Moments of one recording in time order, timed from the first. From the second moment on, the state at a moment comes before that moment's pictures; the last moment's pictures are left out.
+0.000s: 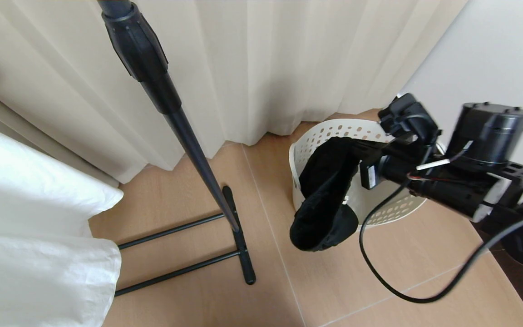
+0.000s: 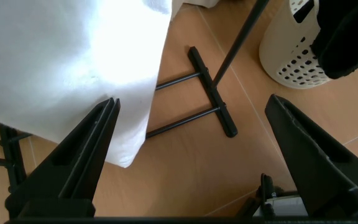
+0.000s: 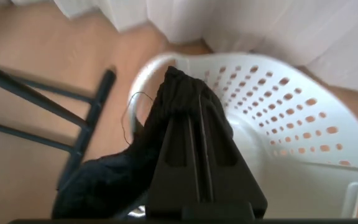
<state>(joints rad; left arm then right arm) -0.01 0.00 -0.01 0.03 -0.09 0.00 0.46 1.67 -0.85 -0.75 -0.01 -0.29</state>
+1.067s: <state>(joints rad) -0.01 0.00 -0.01 0.03 -0.09 0.00 0.72 1.09 -0.55 -0.64 -0.21 -0.24</state>
